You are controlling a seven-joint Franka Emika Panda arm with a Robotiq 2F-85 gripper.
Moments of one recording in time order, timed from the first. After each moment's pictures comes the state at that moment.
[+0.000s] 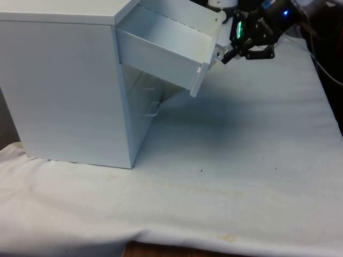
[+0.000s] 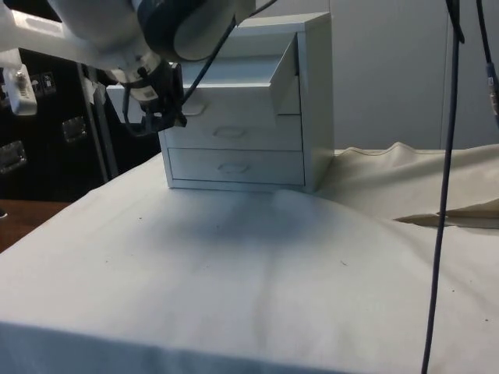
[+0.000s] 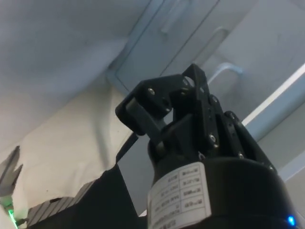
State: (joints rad) arm 0.79 0.46 -0.54 -1.81 -0.61 1.98 0.68
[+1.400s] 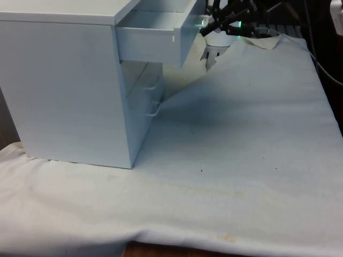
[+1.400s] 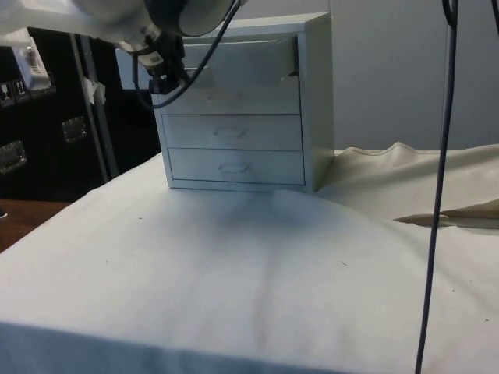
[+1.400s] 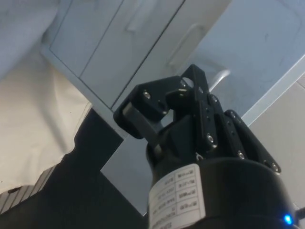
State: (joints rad) arm 0.79 0.41 -0.56 -1.80 -0.77 1.87 0.61
